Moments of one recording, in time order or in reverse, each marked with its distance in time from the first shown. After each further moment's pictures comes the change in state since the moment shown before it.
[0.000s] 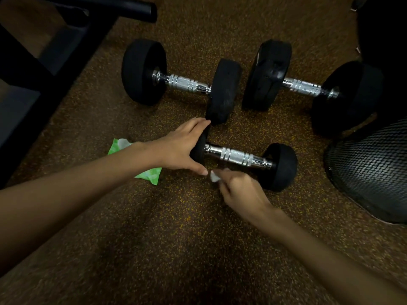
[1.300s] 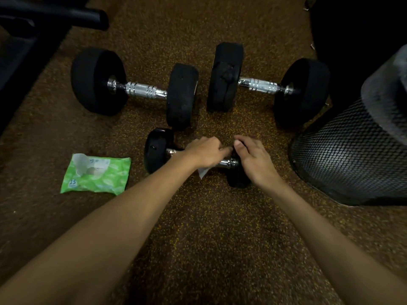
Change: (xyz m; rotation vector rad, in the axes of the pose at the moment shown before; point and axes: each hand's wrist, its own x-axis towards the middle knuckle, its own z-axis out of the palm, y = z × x) left_hand 0.094 0.097 0.044 -0.102 -0.056 -0.137; right_hand 0.000 0.076 -0.064 0.444 0.188 0.531
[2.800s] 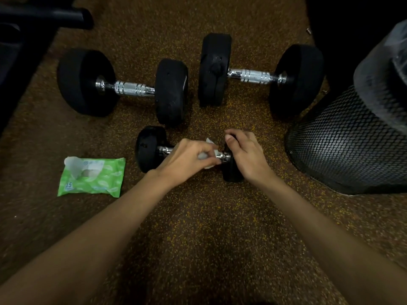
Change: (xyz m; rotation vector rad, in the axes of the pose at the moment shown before) left_hand -0.034 -0.025 0.013 -0.225 0.240 0.330; right_hand 0.002 0.004 0.003 0.059 0.032 -0.033
